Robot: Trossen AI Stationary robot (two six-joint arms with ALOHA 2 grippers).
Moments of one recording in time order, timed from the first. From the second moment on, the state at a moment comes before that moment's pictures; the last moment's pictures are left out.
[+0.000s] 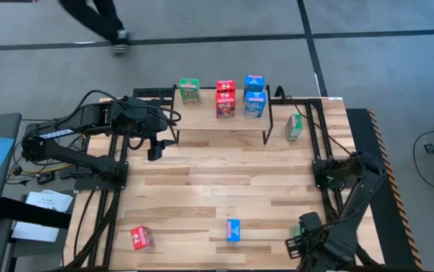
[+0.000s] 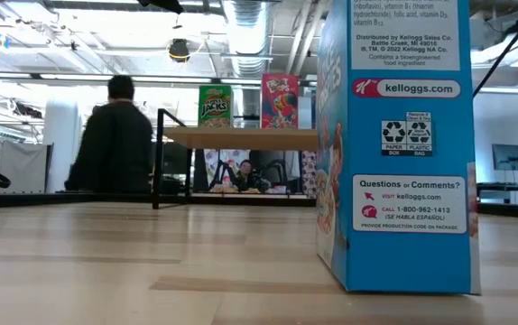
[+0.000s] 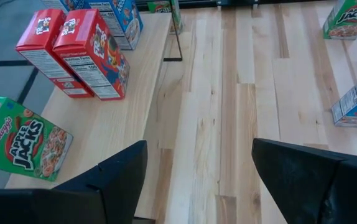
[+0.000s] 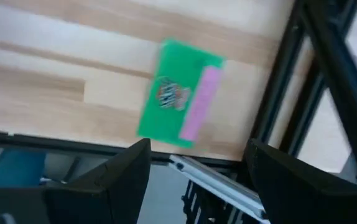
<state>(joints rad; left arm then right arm) 0.12 1.09 1.37 -0.87 -0.15 0.11 0.99 1.83 1.74 -1.57 -0.08 2.34</state>
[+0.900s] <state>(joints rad) 0.12 1.09 1.37 -0.87 -0.15 0.08 0.97 1.90 1.72 -1.50 -0.04 2.35</state>
